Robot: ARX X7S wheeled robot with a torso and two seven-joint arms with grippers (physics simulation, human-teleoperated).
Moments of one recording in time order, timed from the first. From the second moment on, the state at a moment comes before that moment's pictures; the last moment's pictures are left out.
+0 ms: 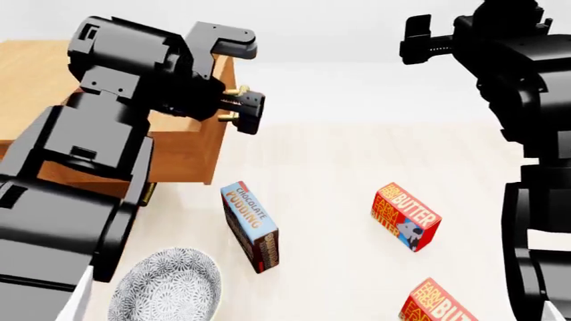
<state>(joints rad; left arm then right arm) -1.66 -0.02 0.45 -1.06 -0.25 -1.23 0.29 1.40 0.33 -0.24 0.46 0.25 0.92 -0.05</state>
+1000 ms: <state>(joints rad) -1.87 -0.13 0.68 -0.88 -0.75 -1.25 0.14 1.38 0.37 -0.25 0.39 0.28 0.98 -0.06</state>
